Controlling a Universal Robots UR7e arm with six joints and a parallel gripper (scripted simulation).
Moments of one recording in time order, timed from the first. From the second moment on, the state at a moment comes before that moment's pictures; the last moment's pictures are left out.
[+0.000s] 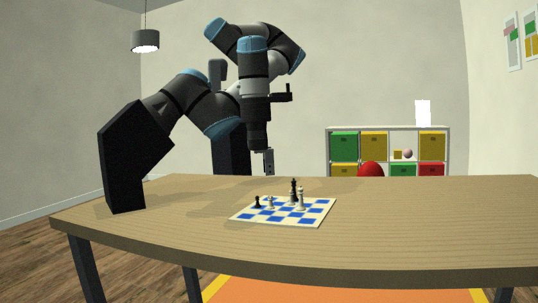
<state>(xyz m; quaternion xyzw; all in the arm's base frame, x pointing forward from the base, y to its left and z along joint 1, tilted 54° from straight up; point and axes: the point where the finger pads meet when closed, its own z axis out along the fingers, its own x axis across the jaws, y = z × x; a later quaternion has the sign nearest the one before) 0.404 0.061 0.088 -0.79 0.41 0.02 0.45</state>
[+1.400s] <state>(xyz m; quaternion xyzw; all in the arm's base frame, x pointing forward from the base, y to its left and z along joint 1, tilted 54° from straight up) 0.407 0.067 0.083 -0.79 0.41 0.02 0.45</state>
